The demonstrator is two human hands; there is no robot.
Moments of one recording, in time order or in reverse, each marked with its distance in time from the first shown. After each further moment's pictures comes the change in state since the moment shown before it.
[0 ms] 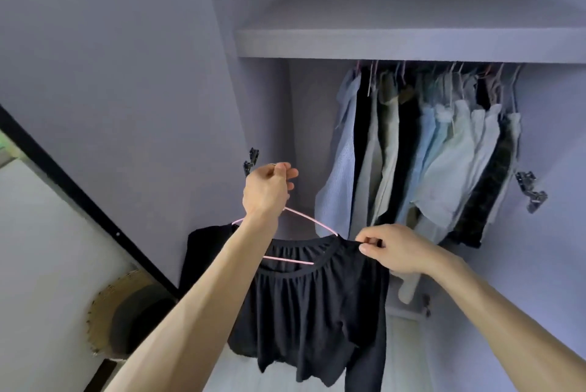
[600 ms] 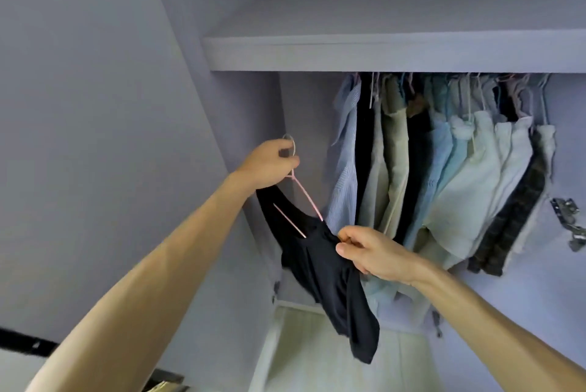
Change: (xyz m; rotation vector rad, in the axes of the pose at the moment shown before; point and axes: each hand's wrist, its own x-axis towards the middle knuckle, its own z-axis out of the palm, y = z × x) left_hand 0.162 0.057 0.053 0.643 -0.455 0.226; right_hand 0.106 0.001 -0.034 0.557 -0.053 -0.022
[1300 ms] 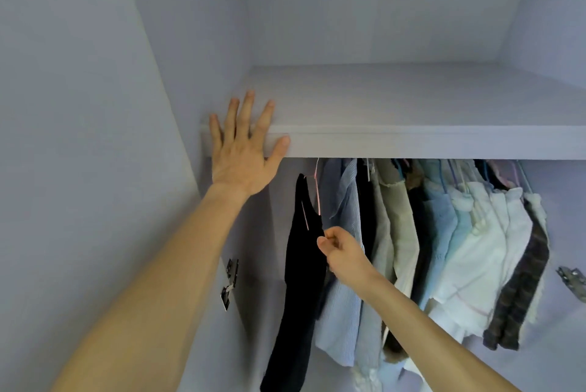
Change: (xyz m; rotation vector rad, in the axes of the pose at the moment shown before) left_hand 0.141 0.002 -0.101 0.687 0.665 0.466; right_hand 0.155 -0.069 -0.020 0.255 0.579 0.013
